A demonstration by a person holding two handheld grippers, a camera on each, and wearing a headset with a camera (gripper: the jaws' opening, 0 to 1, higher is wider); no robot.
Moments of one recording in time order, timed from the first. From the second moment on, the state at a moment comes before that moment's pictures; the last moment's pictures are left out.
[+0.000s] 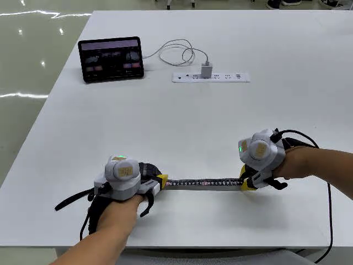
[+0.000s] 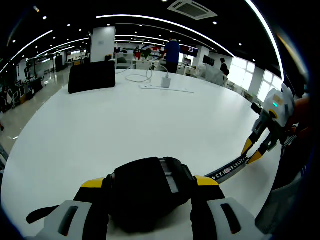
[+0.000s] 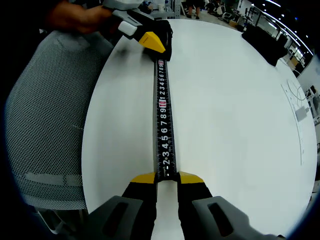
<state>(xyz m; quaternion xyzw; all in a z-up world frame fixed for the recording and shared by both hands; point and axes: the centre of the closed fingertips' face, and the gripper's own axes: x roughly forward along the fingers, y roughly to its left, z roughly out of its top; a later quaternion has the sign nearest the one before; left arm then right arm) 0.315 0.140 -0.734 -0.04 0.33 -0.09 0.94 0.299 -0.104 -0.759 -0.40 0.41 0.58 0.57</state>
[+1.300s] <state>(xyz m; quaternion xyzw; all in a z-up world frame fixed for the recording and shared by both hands) 0.314 0.139 -0.734 -0.04 0.34 -0.10 0.93 0.297 -0.080 -0.761 -0.39 0.40 0.59 0.58</state>
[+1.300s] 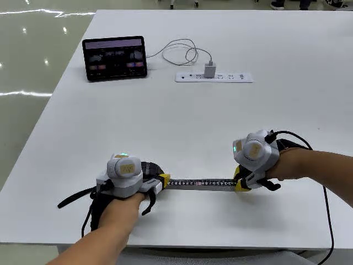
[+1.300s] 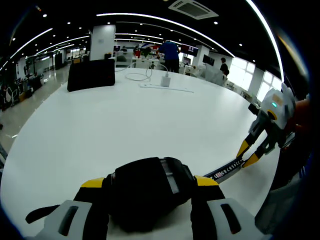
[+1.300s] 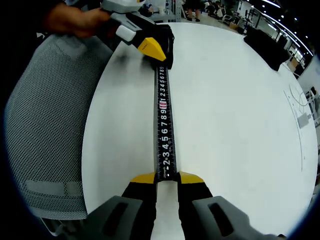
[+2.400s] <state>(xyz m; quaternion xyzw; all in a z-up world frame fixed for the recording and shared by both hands) 0.316 0.141 -0.734 -0.05 0.34 -0.10 0.93 0.295 -0.062 -0.762 -0.40 0.39 0.60 0.58</state>
